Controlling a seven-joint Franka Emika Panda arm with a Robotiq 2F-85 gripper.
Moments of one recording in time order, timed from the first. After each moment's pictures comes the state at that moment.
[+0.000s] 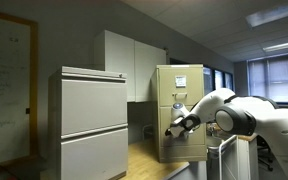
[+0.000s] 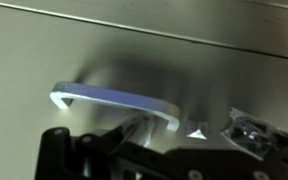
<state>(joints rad) -0.05 0.44 -0.36 -1.60 -0.36 2.65 0.44</state>
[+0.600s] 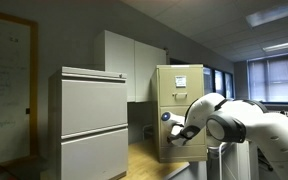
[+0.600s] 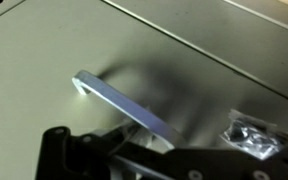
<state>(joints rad) 0.10 0.53 -0.50 -1.54 -0.79 2.50 0.63</state>
